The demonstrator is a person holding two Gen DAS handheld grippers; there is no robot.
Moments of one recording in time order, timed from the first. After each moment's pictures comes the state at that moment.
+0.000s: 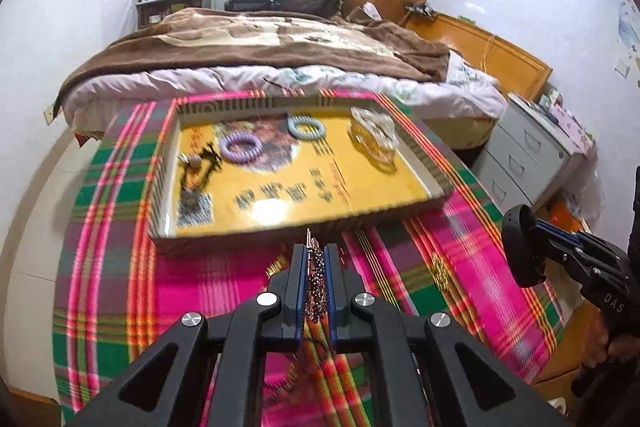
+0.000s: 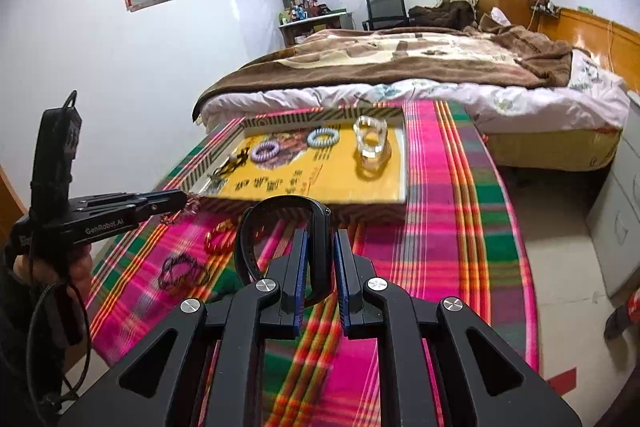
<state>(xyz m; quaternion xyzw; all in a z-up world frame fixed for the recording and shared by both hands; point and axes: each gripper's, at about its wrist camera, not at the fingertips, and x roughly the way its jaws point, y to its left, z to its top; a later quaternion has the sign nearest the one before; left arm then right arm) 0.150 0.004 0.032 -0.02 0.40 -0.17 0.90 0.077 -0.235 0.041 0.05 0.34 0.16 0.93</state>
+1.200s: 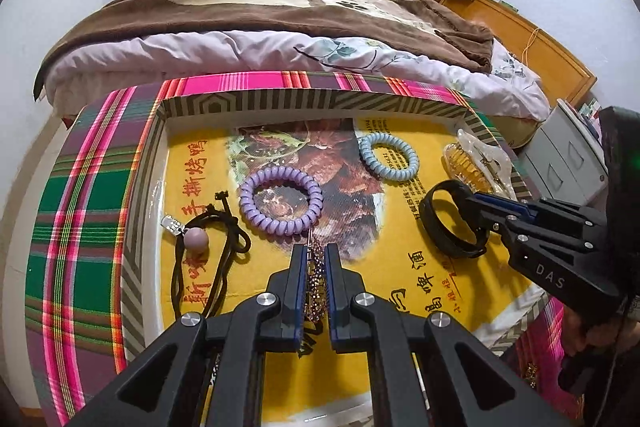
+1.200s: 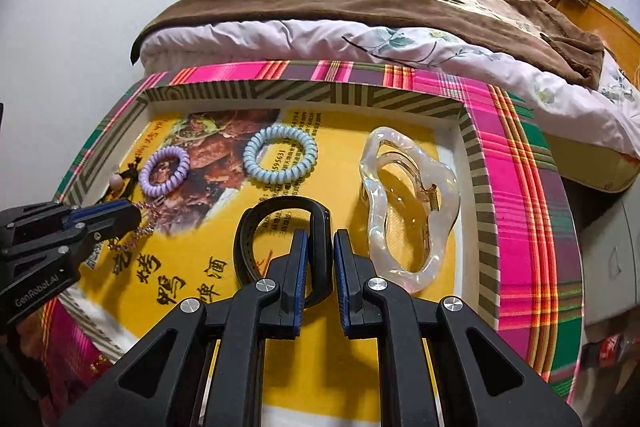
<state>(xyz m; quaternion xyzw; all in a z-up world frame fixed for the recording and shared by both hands) 0.319 0.010 -0.031 -0.03 0.47 -0.15 0.87 0.297 -0.177 -0.035 -0.02 0.47 0.11 0.88</state>
